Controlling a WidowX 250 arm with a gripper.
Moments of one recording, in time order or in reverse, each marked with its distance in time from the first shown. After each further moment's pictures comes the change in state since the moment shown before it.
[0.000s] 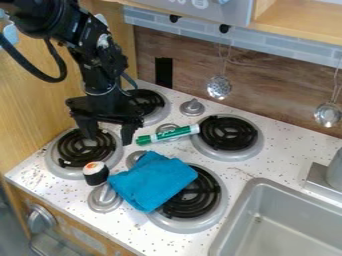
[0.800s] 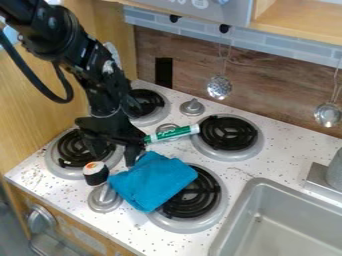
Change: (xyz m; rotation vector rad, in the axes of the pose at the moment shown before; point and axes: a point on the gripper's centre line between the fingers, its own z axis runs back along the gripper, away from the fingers) arm -0.015 -0.011 -0.030 -0.051 0.046 -0.131
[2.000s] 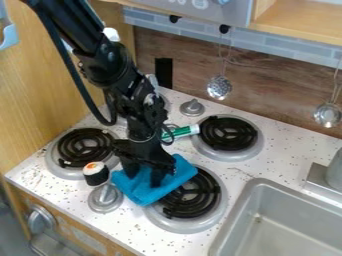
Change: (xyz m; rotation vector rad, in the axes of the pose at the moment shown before) arm 0.005 -0.039 -0.050 -0.008 0.056 -0.093
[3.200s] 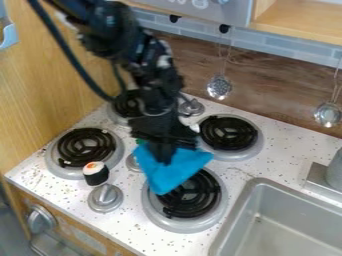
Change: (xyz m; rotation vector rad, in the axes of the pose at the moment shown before) arm 0.012 -0.044 0.059 -0.112 -0.047 0.026
